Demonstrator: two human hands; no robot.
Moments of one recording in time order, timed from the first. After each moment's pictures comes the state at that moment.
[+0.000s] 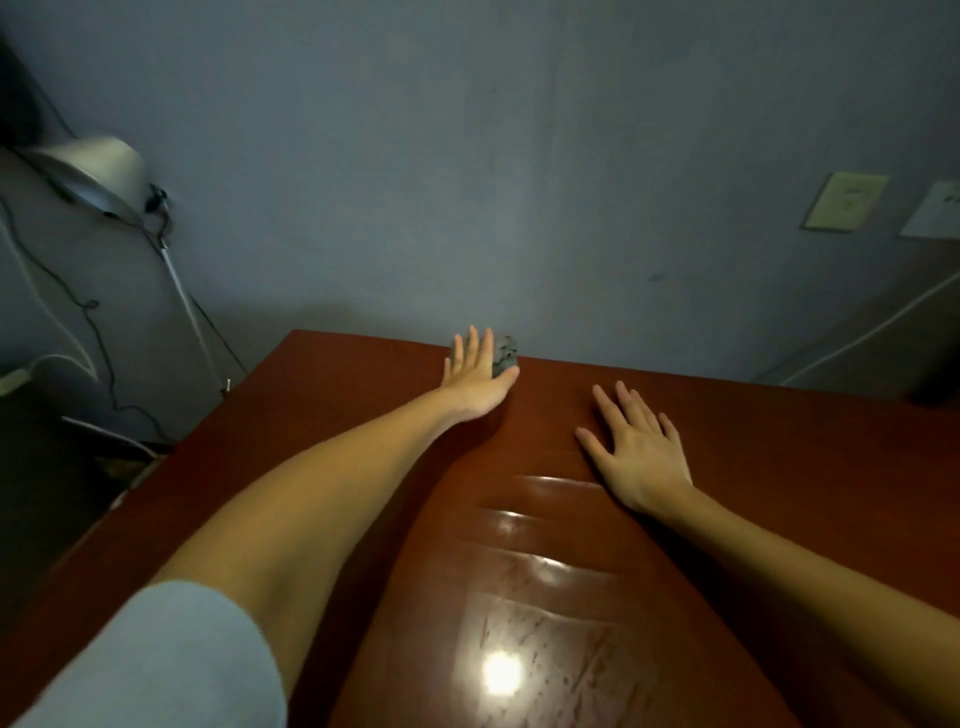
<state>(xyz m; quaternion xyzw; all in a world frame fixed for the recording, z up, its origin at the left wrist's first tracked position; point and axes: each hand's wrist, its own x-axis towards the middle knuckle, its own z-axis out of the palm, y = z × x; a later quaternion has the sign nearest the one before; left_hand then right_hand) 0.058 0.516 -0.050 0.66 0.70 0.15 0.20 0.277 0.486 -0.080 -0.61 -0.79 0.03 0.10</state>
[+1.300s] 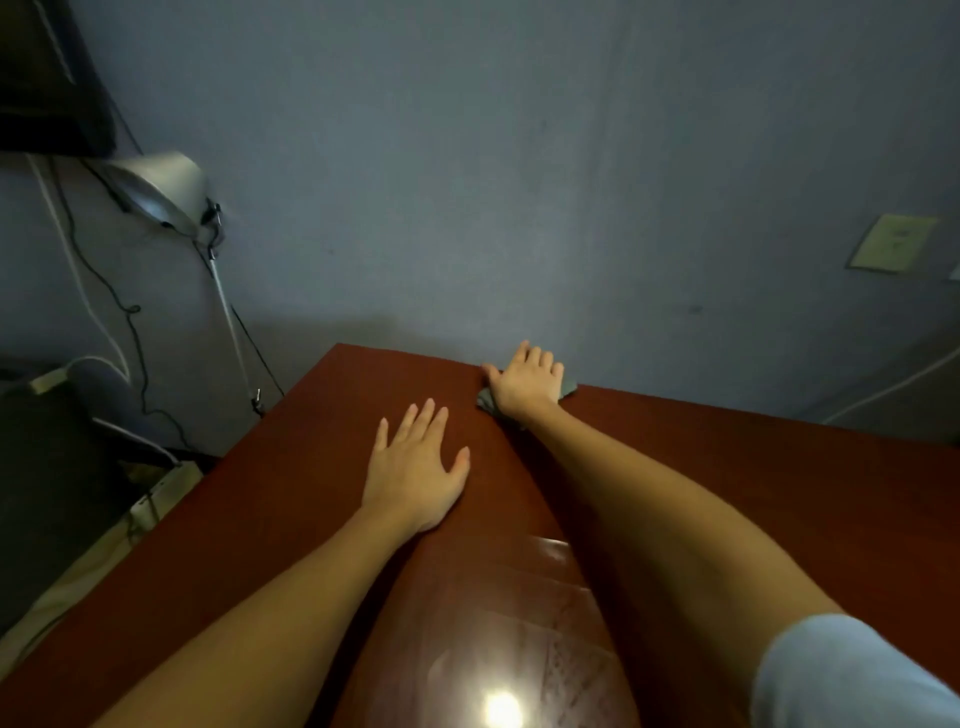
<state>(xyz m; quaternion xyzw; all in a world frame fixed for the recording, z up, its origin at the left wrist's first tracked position) -0.009 0.411 -0.080 0.62 0.77 0.13 0.02 0.086 0.566 -0.058 -0.62 -0.77 0.04 0.11</state>
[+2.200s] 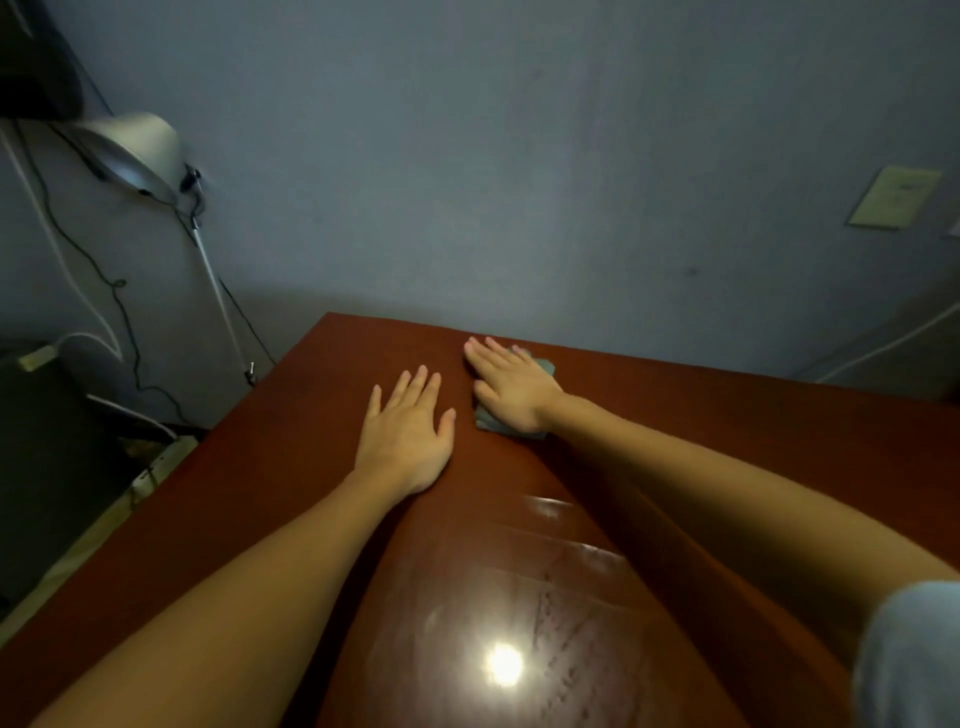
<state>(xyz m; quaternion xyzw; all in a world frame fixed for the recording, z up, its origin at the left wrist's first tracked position) -0.009 0.410 -0.079 0.62 0.77 0.12 0.03 0.126 0.525 -0.062 -0.38 -0.93 0.03 0.01</state>
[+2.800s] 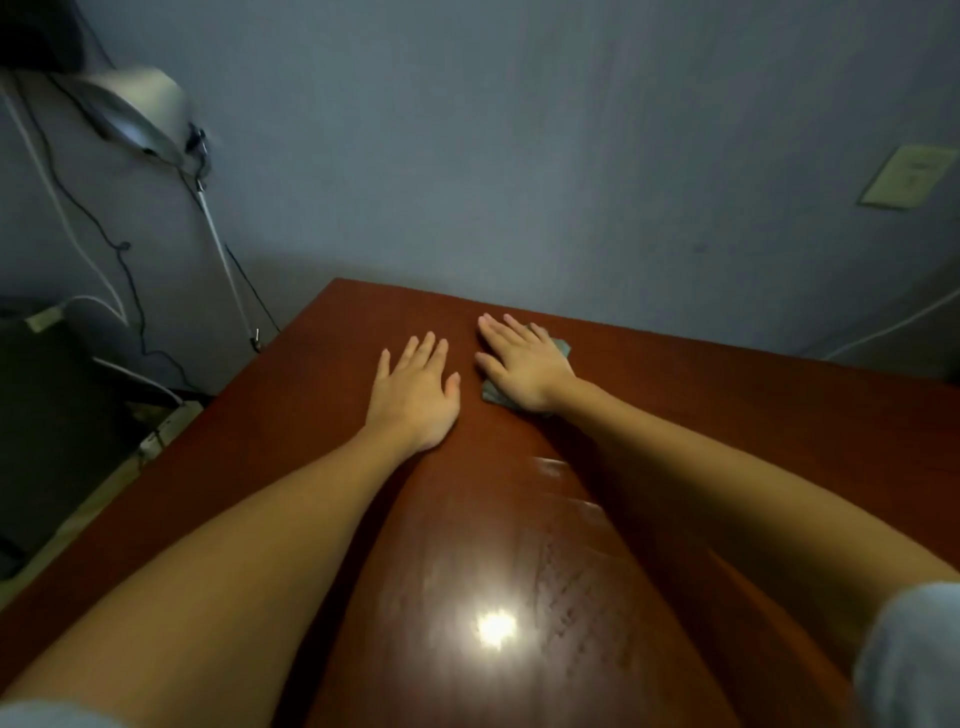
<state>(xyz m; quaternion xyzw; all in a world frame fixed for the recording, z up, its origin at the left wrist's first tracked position) -0.007 0.410 -0.077 0.62 0.78 0.11 0.03 0.129 0.503 -0.065 -0.42 -0.91 0.04 0.04</state>
